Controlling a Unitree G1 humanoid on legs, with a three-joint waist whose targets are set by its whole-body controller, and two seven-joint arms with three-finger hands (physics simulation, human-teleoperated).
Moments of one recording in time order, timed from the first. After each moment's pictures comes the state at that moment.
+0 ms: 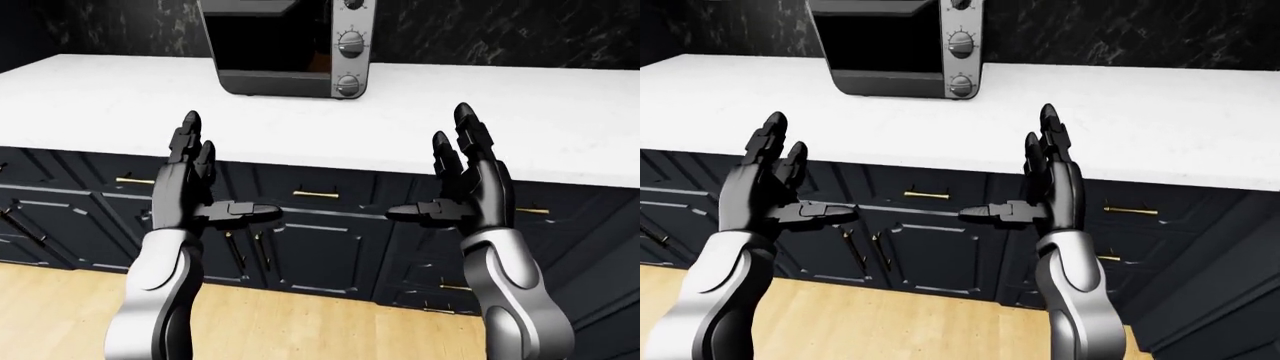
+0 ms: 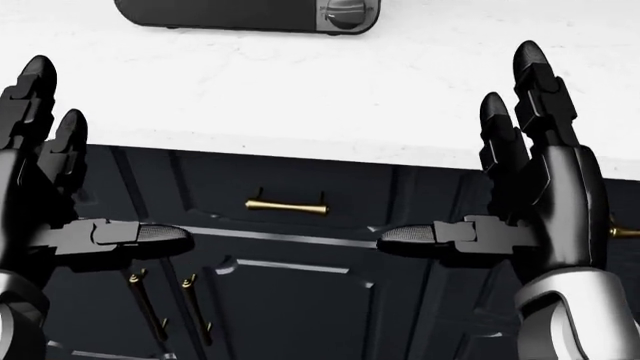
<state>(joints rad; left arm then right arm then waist) -0.27 0.14 0.18 -0.61 -0.16 0.75 0.04 -0.21 -0.07 -0.12 -0.60 0.24 0.57 -0.08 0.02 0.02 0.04</state>
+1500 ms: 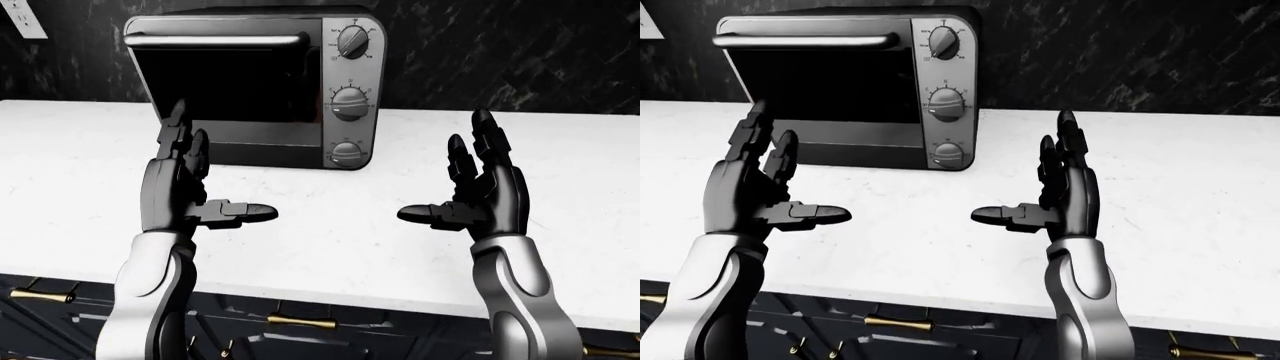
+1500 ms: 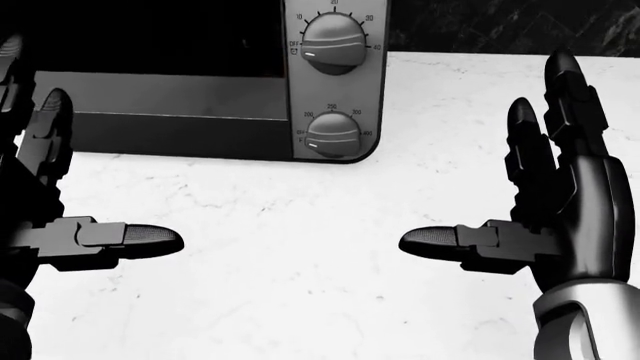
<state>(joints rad) -0.25 0.15 0.20 -0.63 -0.17 0.66 0.00 -0.17 -0.08 -0.16 -0.60 0.25 0.51 -0.10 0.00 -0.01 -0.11</state>
